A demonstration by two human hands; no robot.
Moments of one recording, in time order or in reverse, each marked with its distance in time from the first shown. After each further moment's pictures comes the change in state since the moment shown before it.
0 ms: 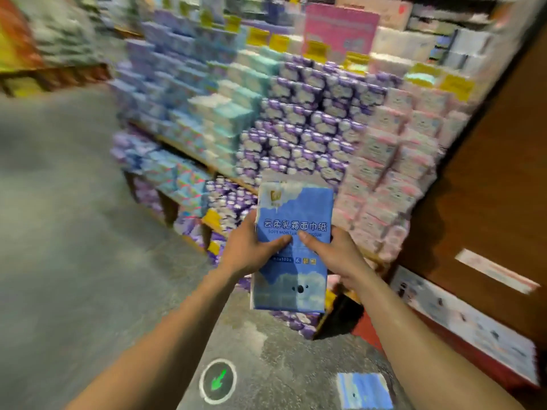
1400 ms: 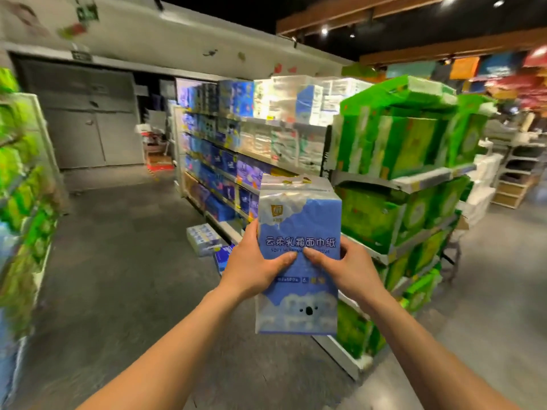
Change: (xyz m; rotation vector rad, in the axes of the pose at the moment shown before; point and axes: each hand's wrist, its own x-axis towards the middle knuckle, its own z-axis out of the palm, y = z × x) left_hand -0.512 -0.345 -1.120 0.390 1.758 -0.565; right_hand -0.356 -0.578 1.293 0.139 -1.659 -0.898
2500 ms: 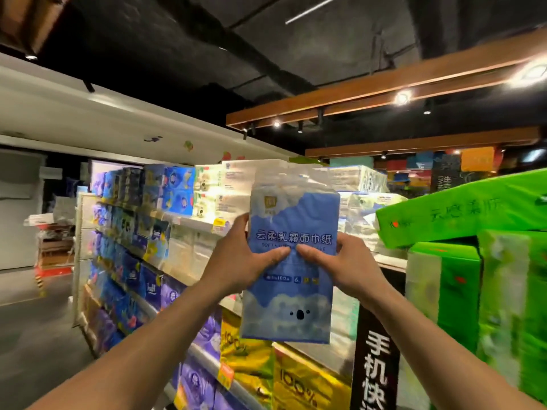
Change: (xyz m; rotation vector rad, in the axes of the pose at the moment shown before) left_hand 0.901 -0.135 0.053 -0.020 0.042 0.397; right_hand 0.875 0.014 0.029 -0.276 0.256 -0.361
